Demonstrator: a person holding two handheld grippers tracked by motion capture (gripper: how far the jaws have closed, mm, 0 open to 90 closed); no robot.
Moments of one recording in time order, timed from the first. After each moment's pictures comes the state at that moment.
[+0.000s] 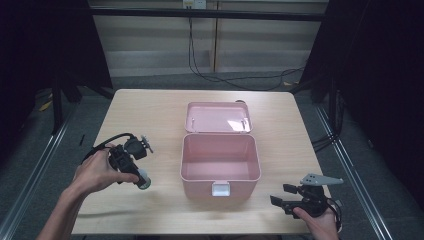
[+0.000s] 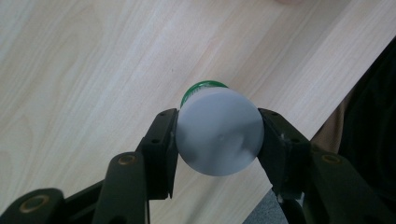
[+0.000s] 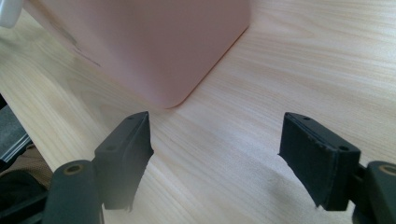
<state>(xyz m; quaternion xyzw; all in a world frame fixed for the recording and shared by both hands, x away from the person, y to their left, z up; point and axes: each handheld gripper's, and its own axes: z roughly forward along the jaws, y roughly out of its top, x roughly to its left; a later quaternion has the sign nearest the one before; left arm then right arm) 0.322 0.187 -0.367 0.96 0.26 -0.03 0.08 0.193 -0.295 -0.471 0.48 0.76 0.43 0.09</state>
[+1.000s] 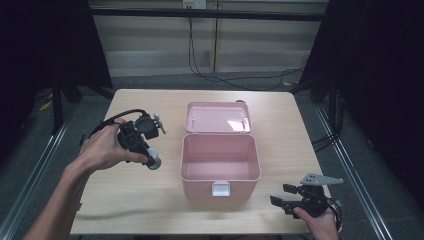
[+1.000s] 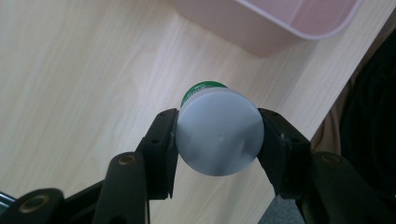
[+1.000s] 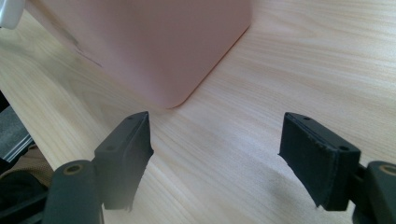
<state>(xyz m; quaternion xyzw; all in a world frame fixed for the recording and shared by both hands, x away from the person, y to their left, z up) 0.334 0.150 -0.304 0.98 0.20 0.01 0.09 0.193 -0.295 -0.471 0.48 0.76 0.43 0.09</state>
